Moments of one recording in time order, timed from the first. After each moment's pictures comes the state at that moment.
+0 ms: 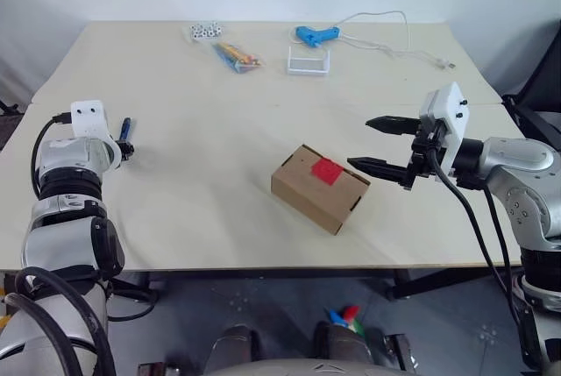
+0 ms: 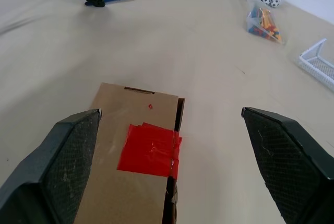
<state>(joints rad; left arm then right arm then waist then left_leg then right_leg) -1.10 0.65 0.27 1.07 -0.03 0.70 0.01 -0.58 -0.78 -0.08 -0.21 0.53 0.63 0.96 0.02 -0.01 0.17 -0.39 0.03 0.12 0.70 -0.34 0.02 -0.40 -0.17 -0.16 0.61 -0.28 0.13</state>
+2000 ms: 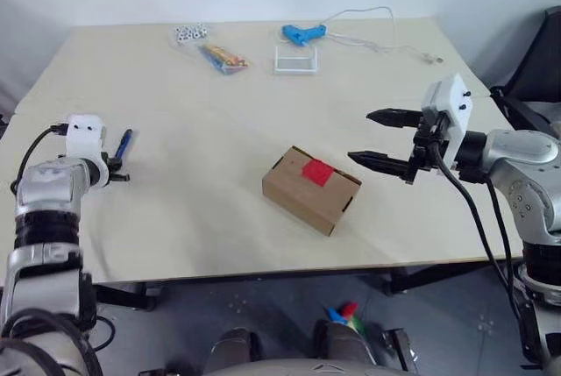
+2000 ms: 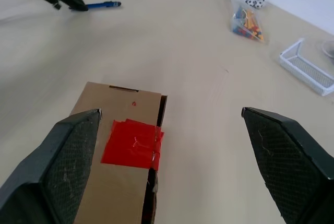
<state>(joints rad) -0.62 0.80 0.13 0.39 -0.10 0.79 -0.42 -0.62 -0.80 -0.08 -0.19 0.53 0.64 0.97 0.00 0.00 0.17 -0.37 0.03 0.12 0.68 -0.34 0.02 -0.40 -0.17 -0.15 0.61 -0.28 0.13</state>
